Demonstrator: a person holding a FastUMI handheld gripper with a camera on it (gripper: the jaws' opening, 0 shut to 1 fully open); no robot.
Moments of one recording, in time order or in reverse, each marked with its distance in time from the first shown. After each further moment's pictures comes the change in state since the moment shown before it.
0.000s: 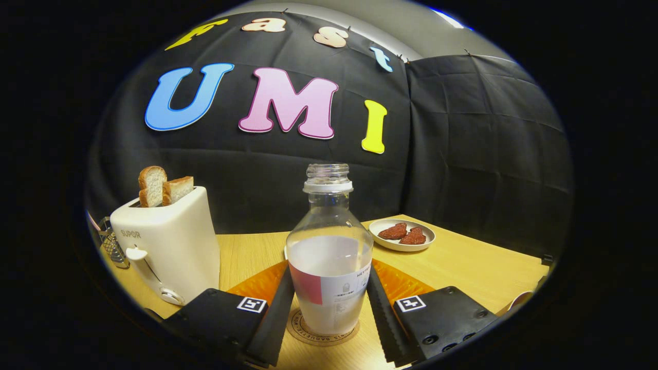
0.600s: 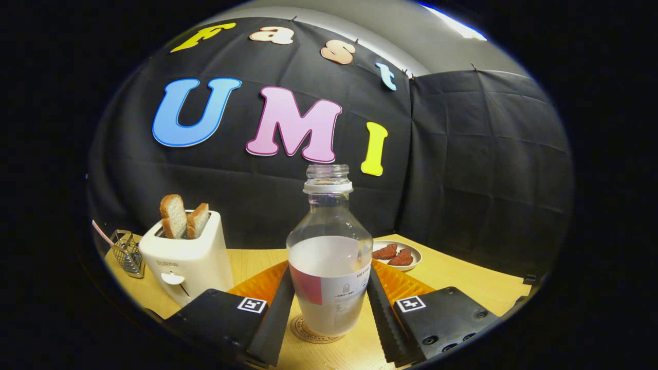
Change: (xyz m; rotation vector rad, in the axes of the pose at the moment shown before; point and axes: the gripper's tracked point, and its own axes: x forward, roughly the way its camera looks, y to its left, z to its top) arm -0.030 0.001 0.049 -0.059 -0.045 -0.004
